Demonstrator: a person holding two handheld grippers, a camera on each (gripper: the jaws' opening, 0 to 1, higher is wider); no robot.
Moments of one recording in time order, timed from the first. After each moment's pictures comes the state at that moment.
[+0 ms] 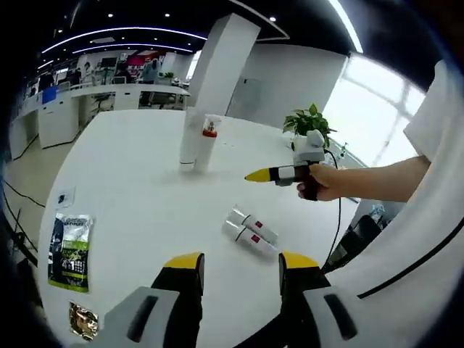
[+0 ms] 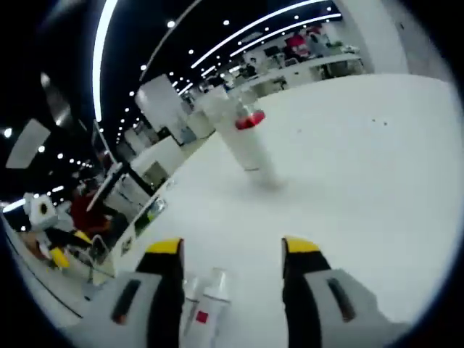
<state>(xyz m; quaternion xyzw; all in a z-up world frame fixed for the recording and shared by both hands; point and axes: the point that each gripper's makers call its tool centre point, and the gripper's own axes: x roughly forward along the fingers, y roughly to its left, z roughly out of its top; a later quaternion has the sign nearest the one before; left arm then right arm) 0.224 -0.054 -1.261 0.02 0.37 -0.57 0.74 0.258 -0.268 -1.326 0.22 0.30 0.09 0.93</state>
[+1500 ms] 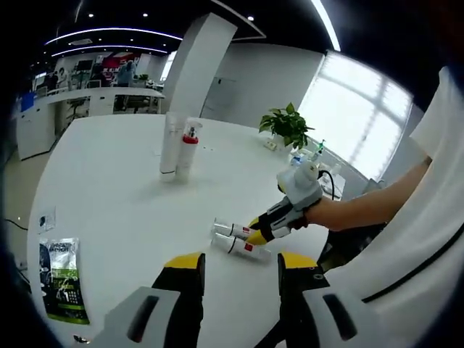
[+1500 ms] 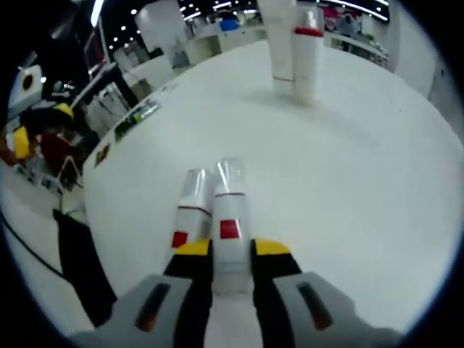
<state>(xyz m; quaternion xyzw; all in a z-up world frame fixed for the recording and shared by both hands) 0.237 -0.061 -1.255 0.01 0.36 -0.62 0.70 0.210 -0.216 -1.391 0.08 0.46 0.09 0.88</state>
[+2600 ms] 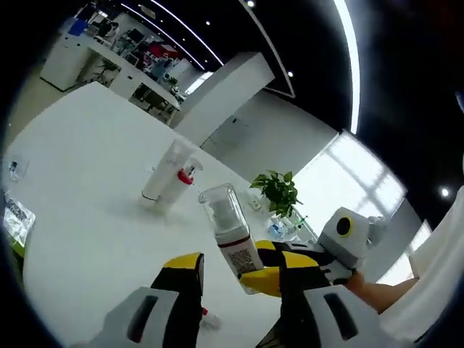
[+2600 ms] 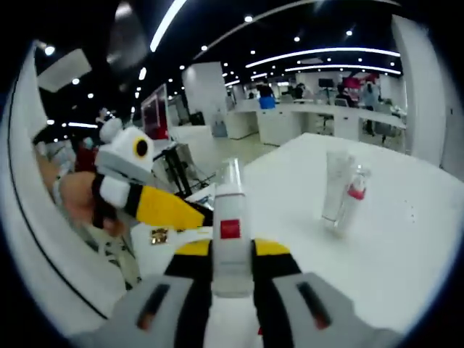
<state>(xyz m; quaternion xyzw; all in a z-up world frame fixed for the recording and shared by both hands) 0.272 -0.127 -1.200 -0.24 0.37 -0.60 0.67 0.271 -0.130 -1.202 0.04 0.23 0.19 0.95</state>
